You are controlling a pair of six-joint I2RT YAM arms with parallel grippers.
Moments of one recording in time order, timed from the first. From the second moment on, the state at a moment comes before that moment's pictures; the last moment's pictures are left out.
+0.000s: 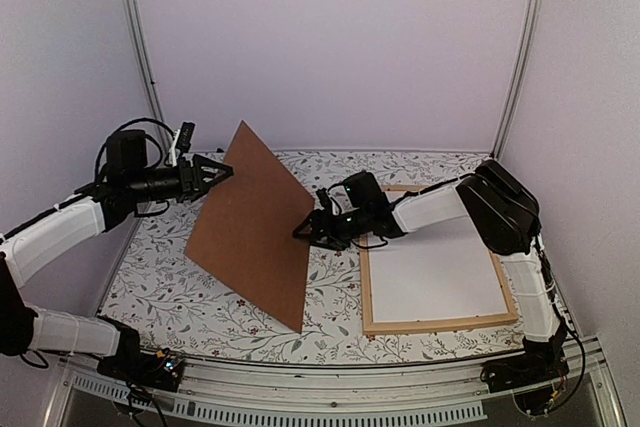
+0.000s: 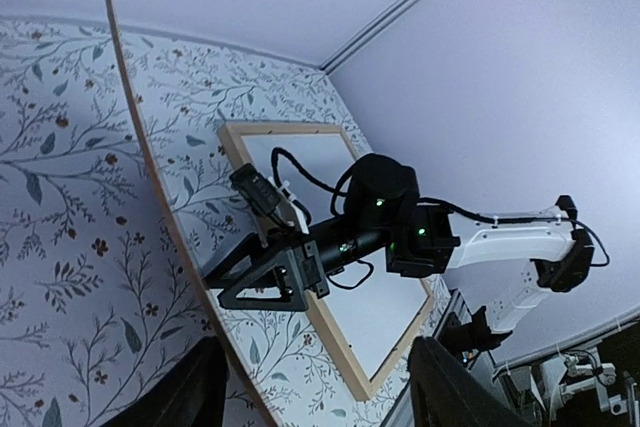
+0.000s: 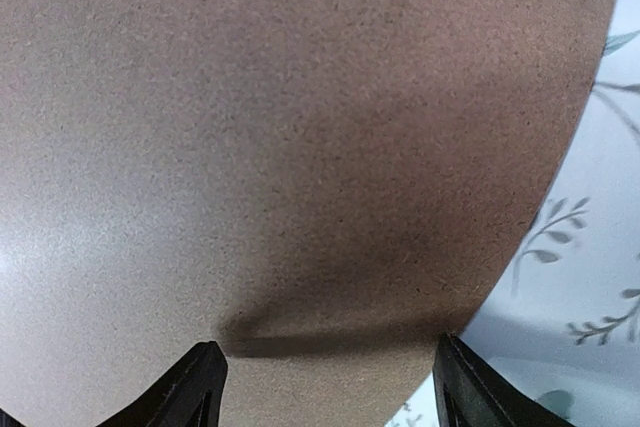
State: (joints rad) left arm -0.23 1.15 0.80 0.02 0.76 -0.58; right arm 0.77 2.30 1.46 0.22 -0.60 0.80
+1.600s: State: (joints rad) left arm -0.31 1.23 1.08 -0.66 0.36 -0.55; right arm 0.80 2.21 1.46 0.03 -0.59 0.72
